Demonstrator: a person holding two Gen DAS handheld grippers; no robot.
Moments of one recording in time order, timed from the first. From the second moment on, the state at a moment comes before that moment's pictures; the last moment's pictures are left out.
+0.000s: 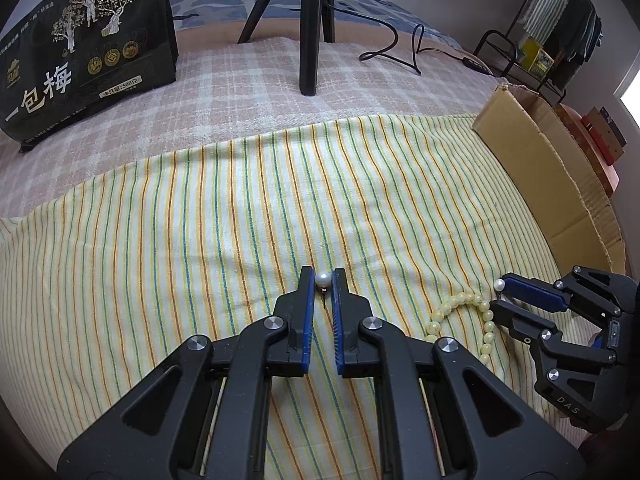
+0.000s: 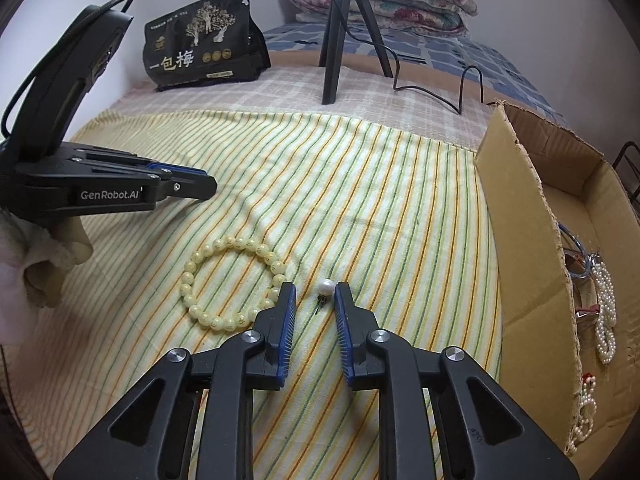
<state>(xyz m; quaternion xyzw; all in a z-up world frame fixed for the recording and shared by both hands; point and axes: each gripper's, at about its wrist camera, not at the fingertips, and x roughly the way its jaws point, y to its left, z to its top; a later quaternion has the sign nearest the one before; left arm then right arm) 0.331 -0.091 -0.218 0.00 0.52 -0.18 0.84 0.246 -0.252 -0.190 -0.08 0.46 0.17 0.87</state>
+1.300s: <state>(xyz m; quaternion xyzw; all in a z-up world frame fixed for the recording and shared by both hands) 0.294 -0.121 -0.129 0.00 0.46 -0.21 0.87 0.211 -0.295 -0.099 -0.05 0.39 0.12 0.91</state>
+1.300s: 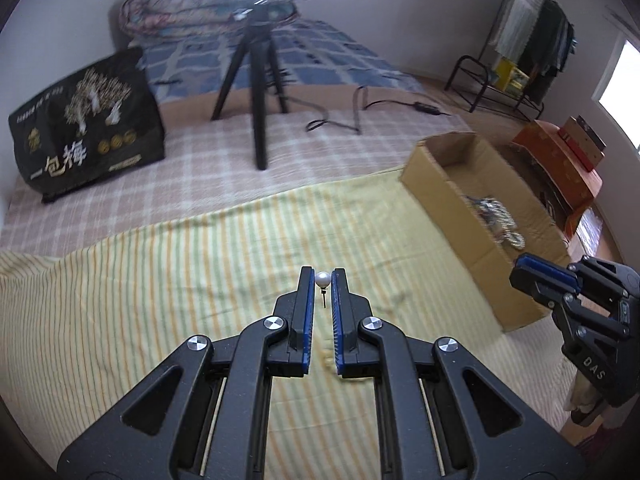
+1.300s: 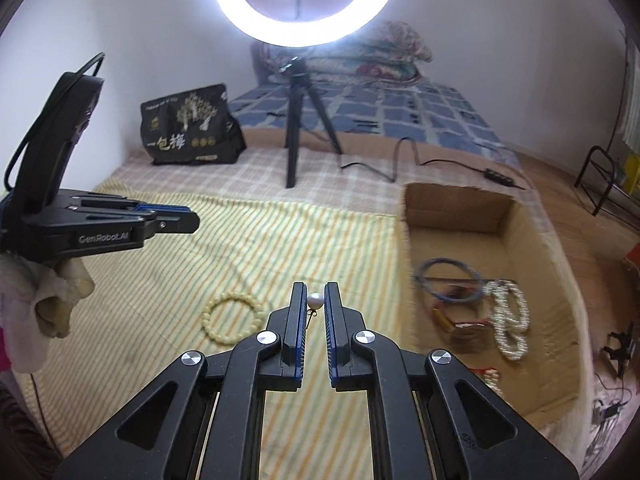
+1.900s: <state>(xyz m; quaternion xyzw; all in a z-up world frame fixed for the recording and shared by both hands) 0.280 -0.222 -0.092 -0.01 0.43 -0.26 0.86 0.177 -0.404 -0.076 0.00 0.37 0.03 0.93</state>
